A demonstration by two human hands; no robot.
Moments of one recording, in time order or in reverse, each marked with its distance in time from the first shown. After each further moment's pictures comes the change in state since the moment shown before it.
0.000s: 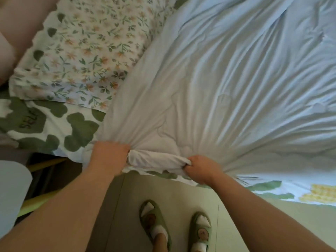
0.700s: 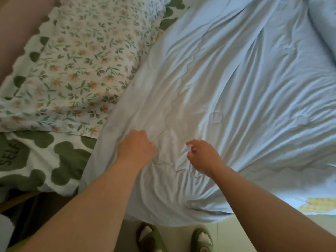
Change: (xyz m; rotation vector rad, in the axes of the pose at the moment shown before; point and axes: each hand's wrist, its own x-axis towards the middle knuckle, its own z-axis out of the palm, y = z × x) left_hand 0.075 0.036 -0.077 -0.582 0.099 -0.126; right_hand 0.043 0.002 -0.058 0.210 0.342 0.077
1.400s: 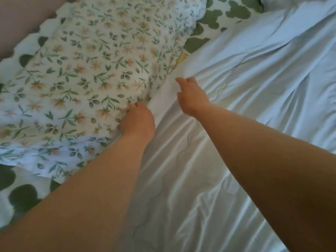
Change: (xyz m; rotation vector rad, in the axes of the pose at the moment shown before) left_hand 0.205 0.033 -0.068 -0.192 0.257 -0.269; right_hand 0.273 -0.145 -0.131 -0.280 0.202 -0.385
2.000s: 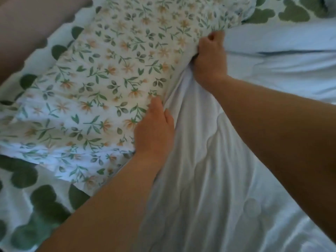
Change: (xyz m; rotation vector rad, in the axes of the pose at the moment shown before) left_hand 0.009 -0.021 -0.015 -0.311 0.343 0.051; right_hand 0.112 -0.065 -0.017 0.064 0.355 -0.149
